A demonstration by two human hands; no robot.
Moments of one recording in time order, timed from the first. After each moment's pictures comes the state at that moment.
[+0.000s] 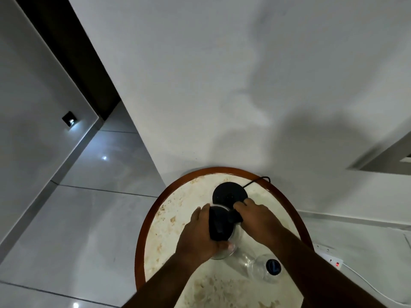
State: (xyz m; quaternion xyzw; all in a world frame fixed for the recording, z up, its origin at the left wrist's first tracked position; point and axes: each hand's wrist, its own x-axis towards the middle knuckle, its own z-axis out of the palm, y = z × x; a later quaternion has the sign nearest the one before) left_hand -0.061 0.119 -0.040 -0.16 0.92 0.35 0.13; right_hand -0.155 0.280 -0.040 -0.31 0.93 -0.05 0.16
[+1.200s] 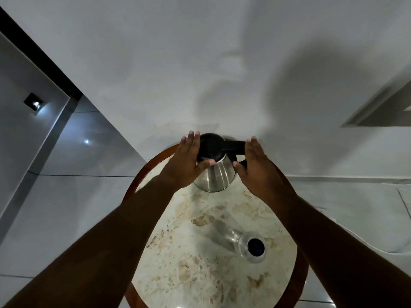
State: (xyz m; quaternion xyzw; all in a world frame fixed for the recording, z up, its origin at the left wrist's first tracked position) left_hand -0.188 0.107 -0.061 -0.01 0.95 0.27 0.12; right_hand -0.210 0.320 -0.066 -0.17 0.96 -0.22 0.05
